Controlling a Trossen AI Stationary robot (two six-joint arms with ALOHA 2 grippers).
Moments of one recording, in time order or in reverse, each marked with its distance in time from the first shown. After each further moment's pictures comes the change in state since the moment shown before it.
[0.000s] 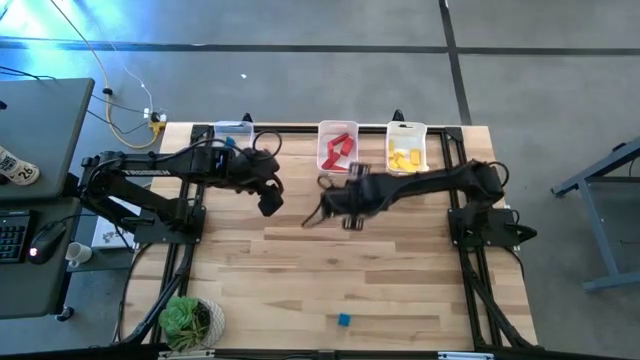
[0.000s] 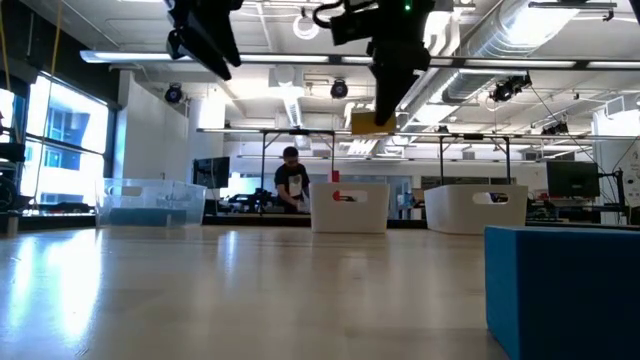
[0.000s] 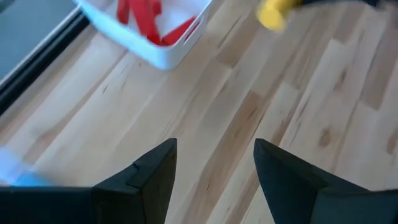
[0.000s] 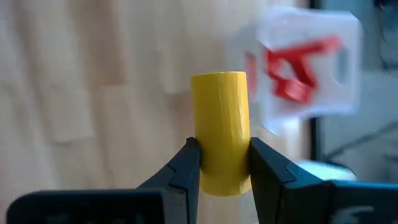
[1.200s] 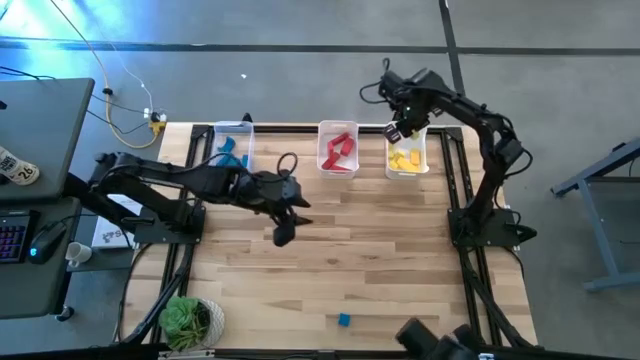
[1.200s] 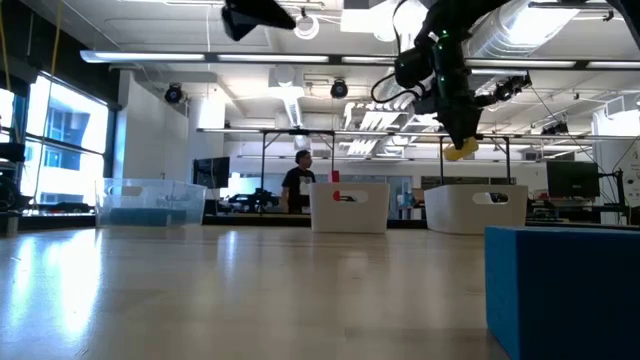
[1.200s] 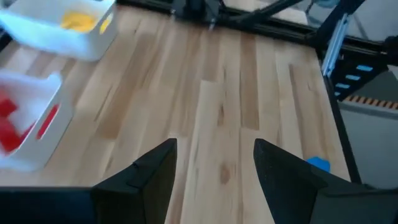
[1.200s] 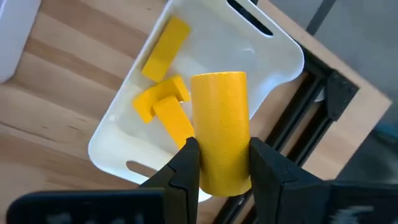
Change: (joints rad) left arm -0.168 0.114 0.002 0.413 0.163 0.169; right arm -0.878 -0.087 0.000 -0.262 -0.307 0.134
